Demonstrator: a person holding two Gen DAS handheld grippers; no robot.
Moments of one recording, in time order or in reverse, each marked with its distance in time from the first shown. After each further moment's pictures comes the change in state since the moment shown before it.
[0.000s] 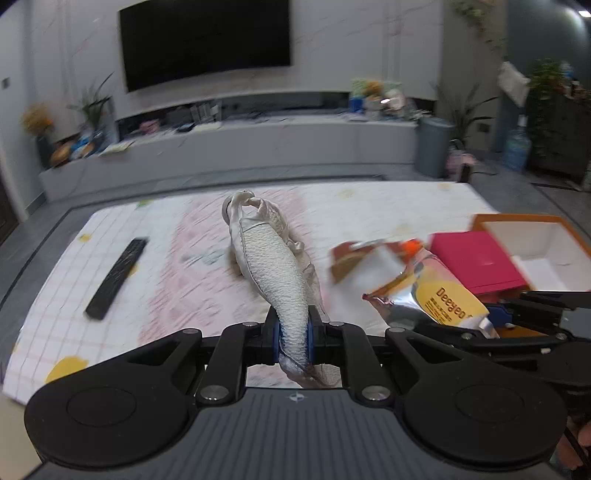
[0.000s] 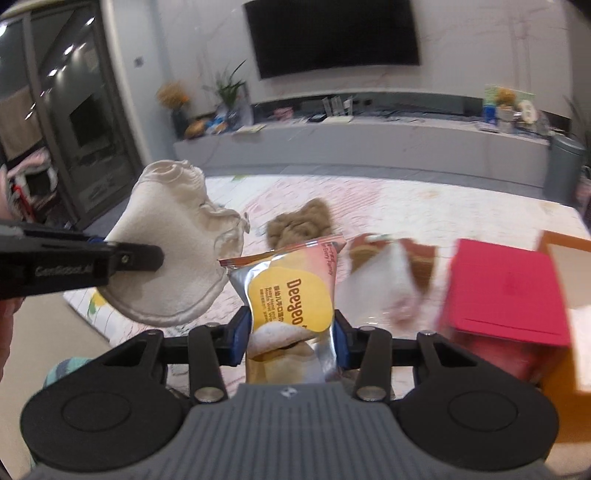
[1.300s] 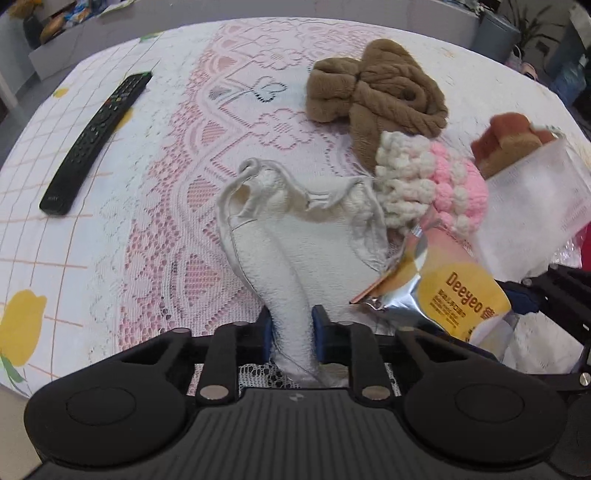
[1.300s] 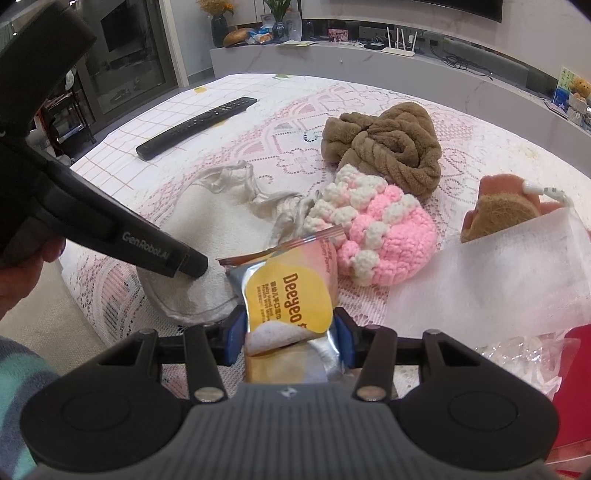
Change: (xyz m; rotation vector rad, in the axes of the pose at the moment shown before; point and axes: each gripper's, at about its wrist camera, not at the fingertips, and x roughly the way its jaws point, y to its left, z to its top) left arm 0.181 0.119 -0.049 -0.106 0.484 0.021; right arm 0.195 0.055 -0.020 -0.203 0.274 0.067
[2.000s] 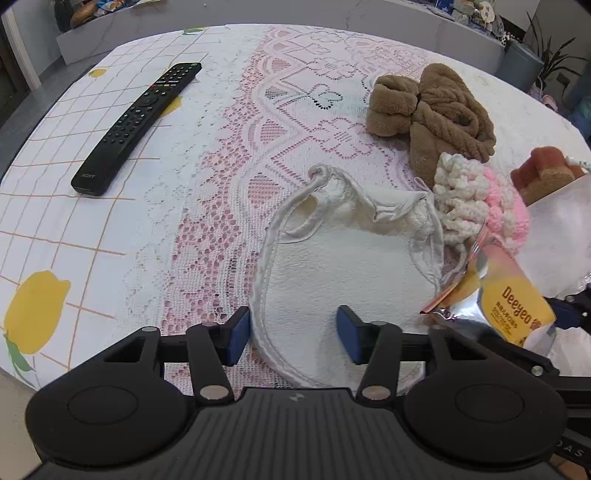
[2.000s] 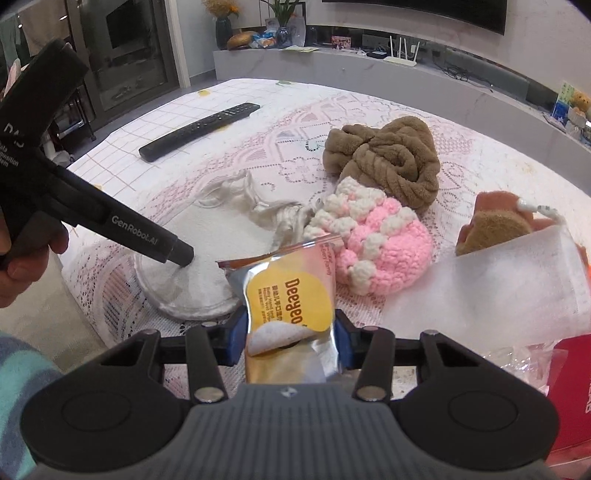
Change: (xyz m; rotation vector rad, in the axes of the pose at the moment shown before) left arm 0.003 0.041 -0.009 -0.105 -0.044 0.008; right arm -0.007 0.003 0.003 -0.023 -0.015 -0.014
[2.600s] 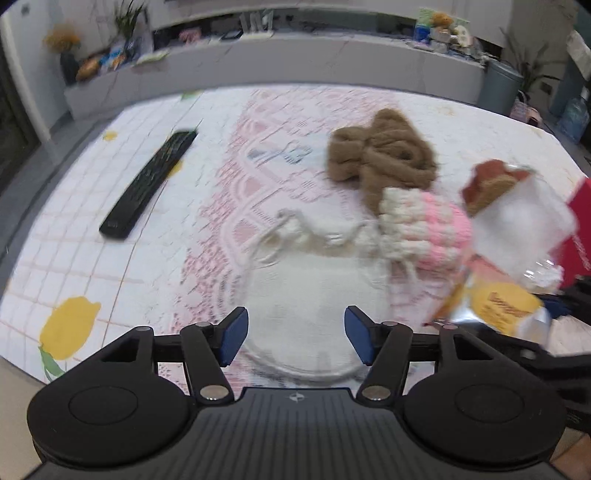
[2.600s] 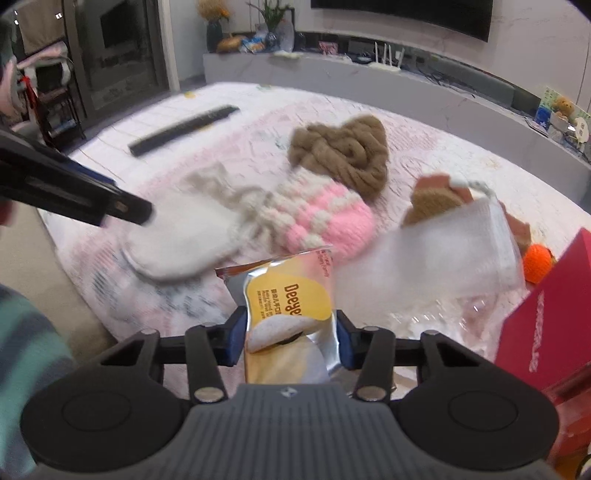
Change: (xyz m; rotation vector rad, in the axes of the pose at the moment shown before) left arm -0.052 -0.027 -0.018 0.042 -0.149 0.045; right arm -0.042 -0.020 -0.024 -0.018 -0.033 -0.040
